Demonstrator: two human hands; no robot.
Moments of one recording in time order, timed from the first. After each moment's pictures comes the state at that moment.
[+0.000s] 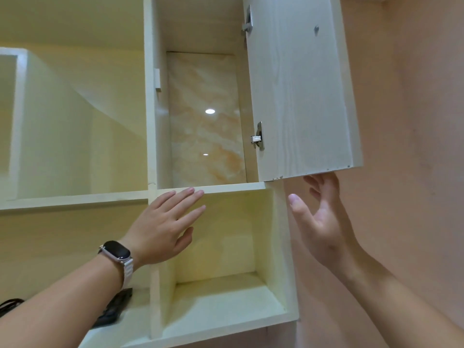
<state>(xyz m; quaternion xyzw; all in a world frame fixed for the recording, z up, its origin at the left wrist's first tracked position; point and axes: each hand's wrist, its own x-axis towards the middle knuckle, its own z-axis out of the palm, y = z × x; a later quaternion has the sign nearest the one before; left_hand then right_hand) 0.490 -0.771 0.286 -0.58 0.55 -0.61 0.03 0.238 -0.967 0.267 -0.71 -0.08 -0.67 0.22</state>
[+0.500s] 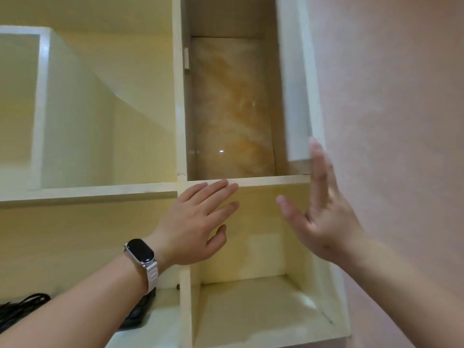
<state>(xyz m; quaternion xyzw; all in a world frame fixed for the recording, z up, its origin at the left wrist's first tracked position) 0.498 -0.773 0.285 -0.55 0.58 -0.60 -0.04 0.314 -0.950 0.279 -0.76 -0.07 -0.64 0.03</state>
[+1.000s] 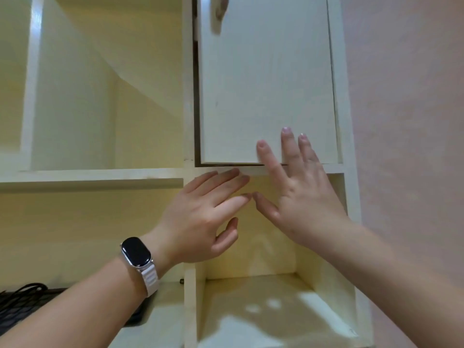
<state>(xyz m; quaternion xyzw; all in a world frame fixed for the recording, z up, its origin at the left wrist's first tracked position) 0.499 -0.774 0.283 -0.52 0.59 -0.62 -0.08 0.377 -0.940 0.291 -0.79 0.08 -0.57 -0.20</state>
